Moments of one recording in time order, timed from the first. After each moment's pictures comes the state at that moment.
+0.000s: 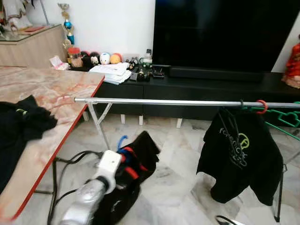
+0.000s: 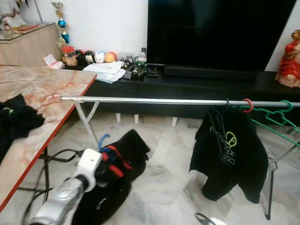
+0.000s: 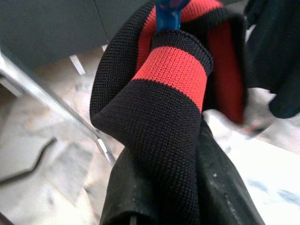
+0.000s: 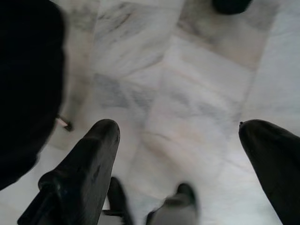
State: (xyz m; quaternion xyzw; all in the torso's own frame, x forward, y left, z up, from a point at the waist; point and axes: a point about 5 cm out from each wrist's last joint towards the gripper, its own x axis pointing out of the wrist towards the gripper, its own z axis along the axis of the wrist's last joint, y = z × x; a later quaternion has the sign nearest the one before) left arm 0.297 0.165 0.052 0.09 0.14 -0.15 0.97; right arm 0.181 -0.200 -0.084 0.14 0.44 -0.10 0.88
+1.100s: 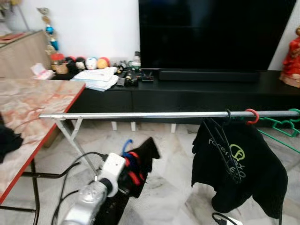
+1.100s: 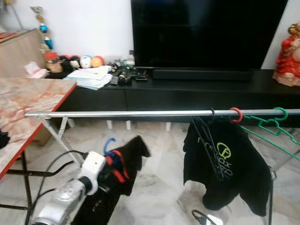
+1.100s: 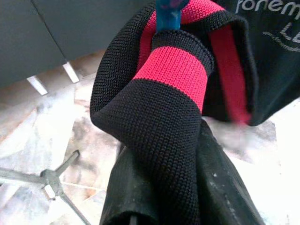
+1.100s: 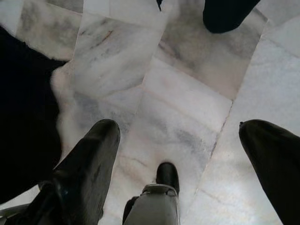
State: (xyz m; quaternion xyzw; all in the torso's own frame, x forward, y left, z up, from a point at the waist) left arm 0.294 0.136 0.050 0.08 0.14 -0.22 0.96; right arm 0.181 -0.214 -0.082 0.12 0.46 -0.12 0.87
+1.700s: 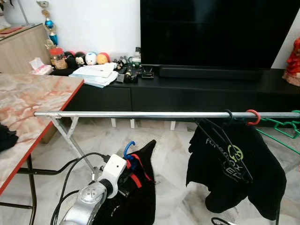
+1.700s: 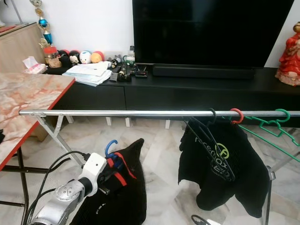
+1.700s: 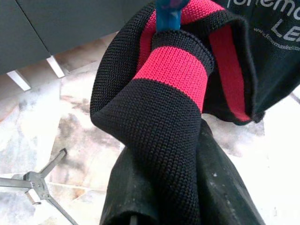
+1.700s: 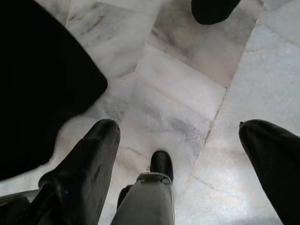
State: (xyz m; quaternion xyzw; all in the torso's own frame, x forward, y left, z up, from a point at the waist) left arm 0.293 0.137 0.051 0.08 0.15 -0.24 0.95; right arm 0.167 -0.210 -0.088 0.12 0.47 -0.12 0.87
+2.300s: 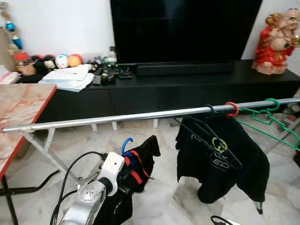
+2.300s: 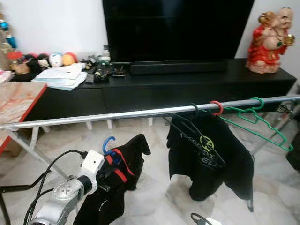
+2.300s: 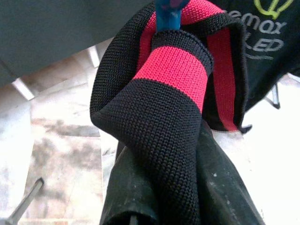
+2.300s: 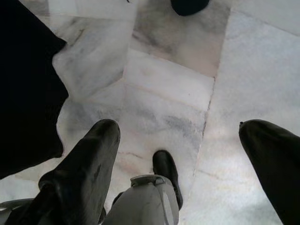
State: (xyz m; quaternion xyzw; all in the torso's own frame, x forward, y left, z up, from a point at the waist) left arm 0.294 0.141 0.056 0.06 0.14 -0.24 0.96; right arm 0.174 -0.210 -0.086 0.12 0.46 -0.11 0.87
